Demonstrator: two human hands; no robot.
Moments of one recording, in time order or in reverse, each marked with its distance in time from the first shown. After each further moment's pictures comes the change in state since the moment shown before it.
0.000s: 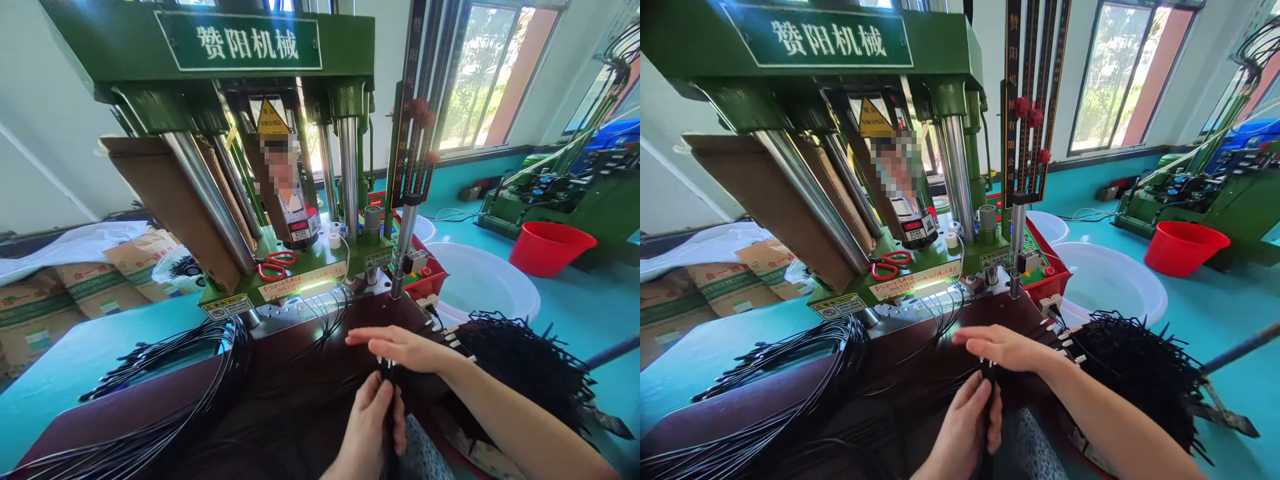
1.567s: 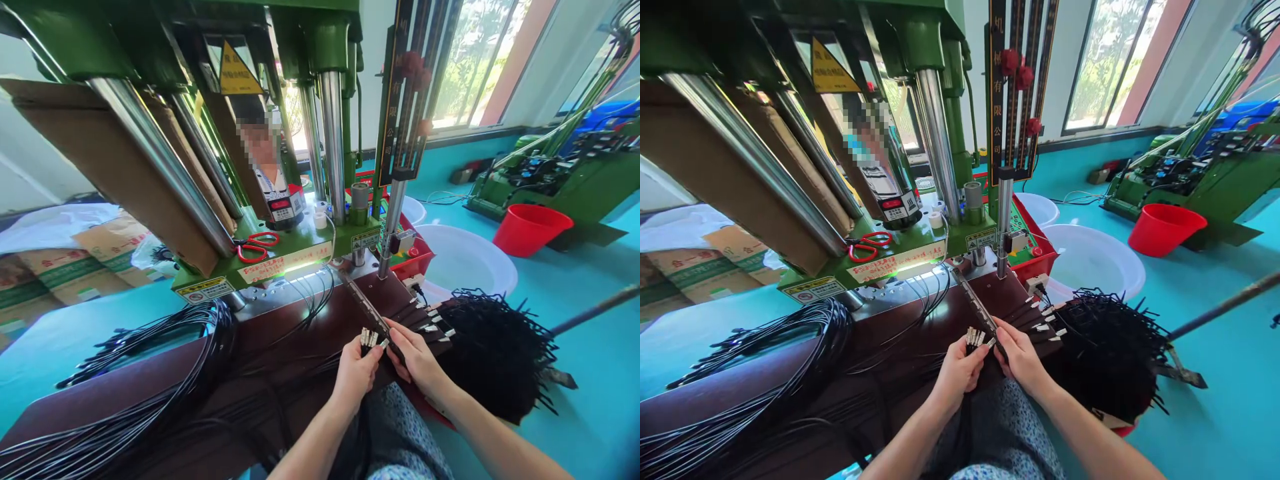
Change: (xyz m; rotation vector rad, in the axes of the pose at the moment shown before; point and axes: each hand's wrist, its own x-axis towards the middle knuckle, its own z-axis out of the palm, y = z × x) left_hand 0.027 0.010 0.002 0.329 0.145 -0.060; right_hand -0.050 0.074 0.054 0.520 0.752 0.280
